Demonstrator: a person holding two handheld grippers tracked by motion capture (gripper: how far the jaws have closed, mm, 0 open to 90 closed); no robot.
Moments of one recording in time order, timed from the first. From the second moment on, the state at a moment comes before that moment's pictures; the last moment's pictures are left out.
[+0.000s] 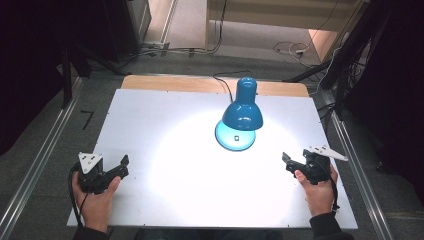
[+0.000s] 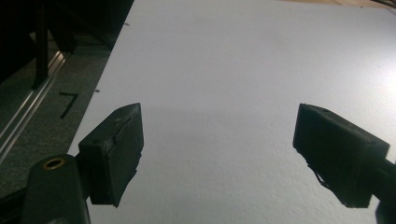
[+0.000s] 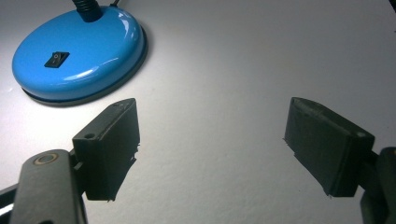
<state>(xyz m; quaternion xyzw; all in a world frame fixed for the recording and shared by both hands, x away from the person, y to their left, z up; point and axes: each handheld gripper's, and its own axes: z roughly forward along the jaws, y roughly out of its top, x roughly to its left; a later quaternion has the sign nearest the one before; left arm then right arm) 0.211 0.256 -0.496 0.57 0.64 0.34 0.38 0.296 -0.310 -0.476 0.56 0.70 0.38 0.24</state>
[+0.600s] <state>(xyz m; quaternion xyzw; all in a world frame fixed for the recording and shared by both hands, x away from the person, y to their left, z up) 0.216 0.251 -0.497 0.58 0.64 0.34 0.38 0.312 -0.283 -0.479 0.54 0.71 0.38 0.24</state>
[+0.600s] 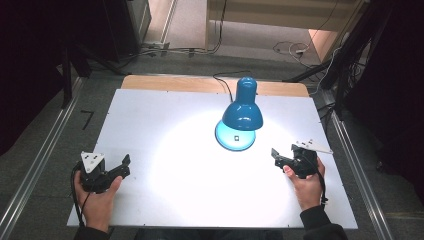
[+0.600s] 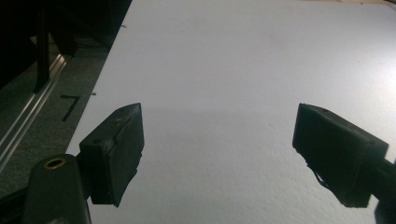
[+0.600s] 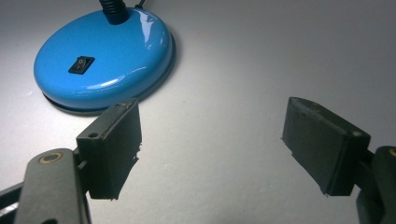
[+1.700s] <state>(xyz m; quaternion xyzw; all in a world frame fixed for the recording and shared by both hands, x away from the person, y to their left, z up) 0.224 0.250 -0.499 0.59 0.64 0.33 0.37 0.335 -0.230 -0.484 0.51 0.74 0.39 0.22</state>
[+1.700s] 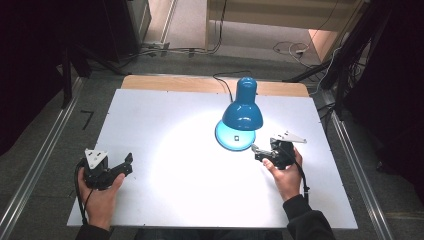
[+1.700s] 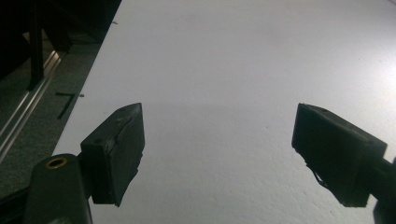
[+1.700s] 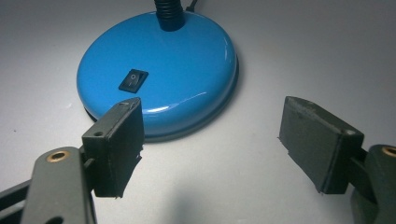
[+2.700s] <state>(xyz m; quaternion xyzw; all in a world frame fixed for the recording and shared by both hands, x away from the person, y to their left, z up) 0.224 0.251 -0.500 0.59 0.64 0.33 0.38 0.348 -0.197 -0.487 0.49 0.75 0.40 0.20</state>
